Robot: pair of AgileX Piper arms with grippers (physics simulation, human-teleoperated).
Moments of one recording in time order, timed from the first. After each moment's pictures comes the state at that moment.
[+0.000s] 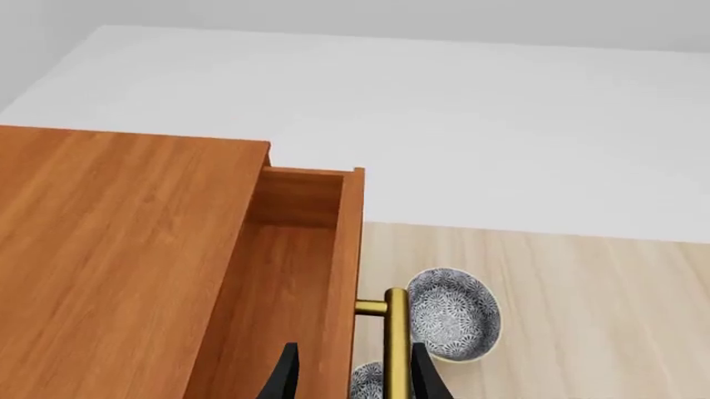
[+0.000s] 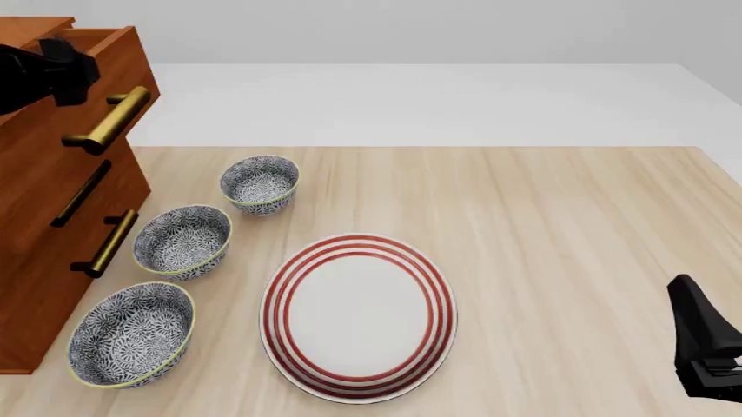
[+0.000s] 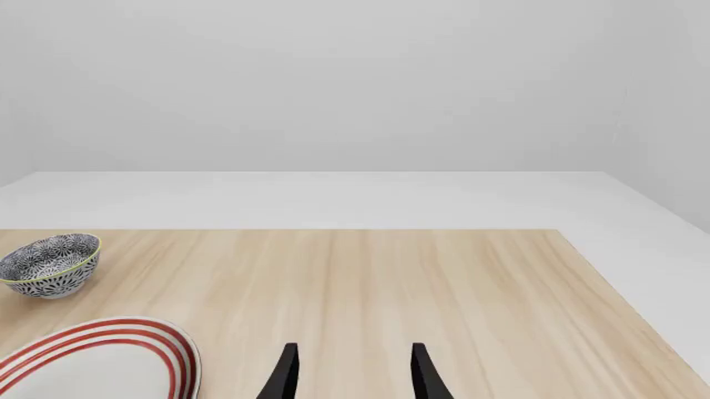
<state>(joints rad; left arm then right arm) 0.07 1.14 -1.00 0.27 -0.02 0.00 0.01 0.00 0.00 0.00</state>
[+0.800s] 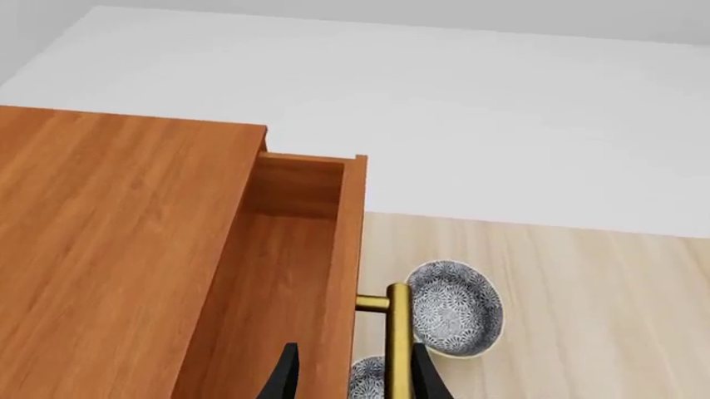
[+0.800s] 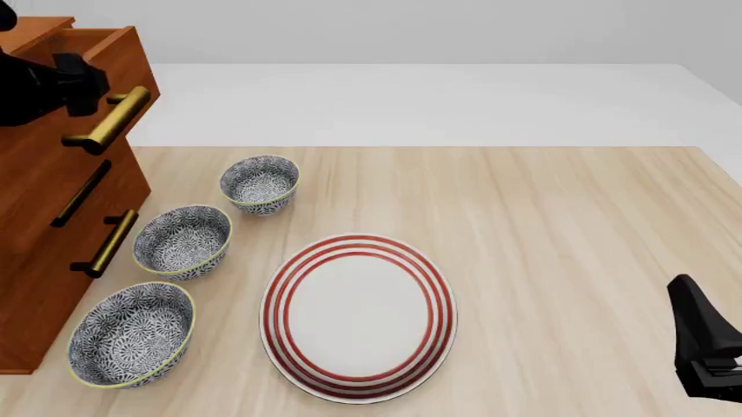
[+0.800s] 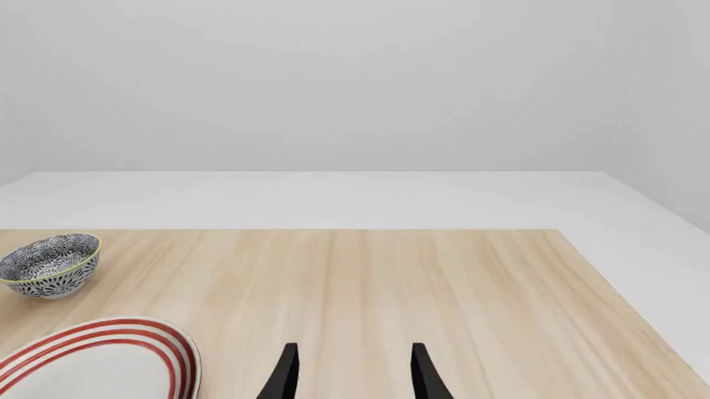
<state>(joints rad) 0.07 1.17 -0.97 0.25 -0.03 0.00 0.01 0.00 0.00 0.00</state>
